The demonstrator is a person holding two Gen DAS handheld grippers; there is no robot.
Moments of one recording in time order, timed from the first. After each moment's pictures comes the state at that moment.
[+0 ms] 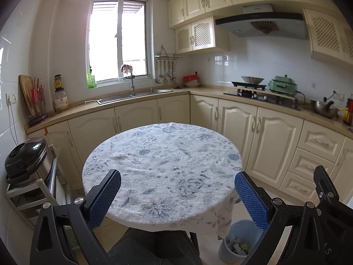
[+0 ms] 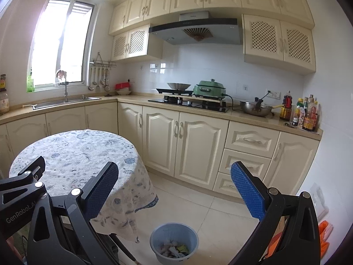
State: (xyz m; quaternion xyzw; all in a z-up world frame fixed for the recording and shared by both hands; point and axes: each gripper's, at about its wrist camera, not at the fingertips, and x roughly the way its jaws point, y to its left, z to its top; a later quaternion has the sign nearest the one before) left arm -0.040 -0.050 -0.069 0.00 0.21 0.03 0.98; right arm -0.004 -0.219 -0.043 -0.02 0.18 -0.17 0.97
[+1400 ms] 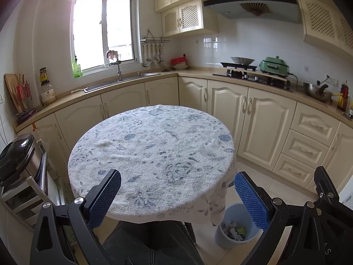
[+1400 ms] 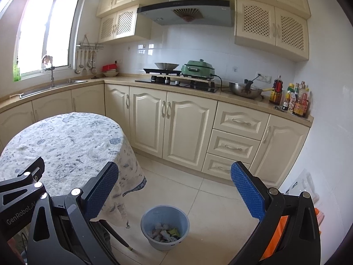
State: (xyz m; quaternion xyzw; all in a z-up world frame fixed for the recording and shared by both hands) left arm -0.011 -0.062 -0.073 0.02 0.26 0.00 0.96; right arm 0.007 -0.228 -0.060 -0.02 0.24 -0.21 0.95
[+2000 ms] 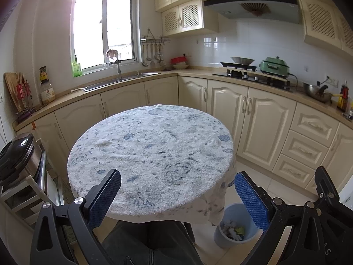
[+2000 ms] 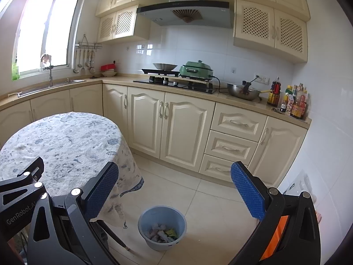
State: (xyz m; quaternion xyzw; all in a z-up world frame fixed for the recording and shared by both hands) left arm -0.010 -0.062 -0.072 0.01 0.26 0.00 0.96; right arm 0.007 -0.227 -0.059 -0.02 0.24 -0.22 0.95
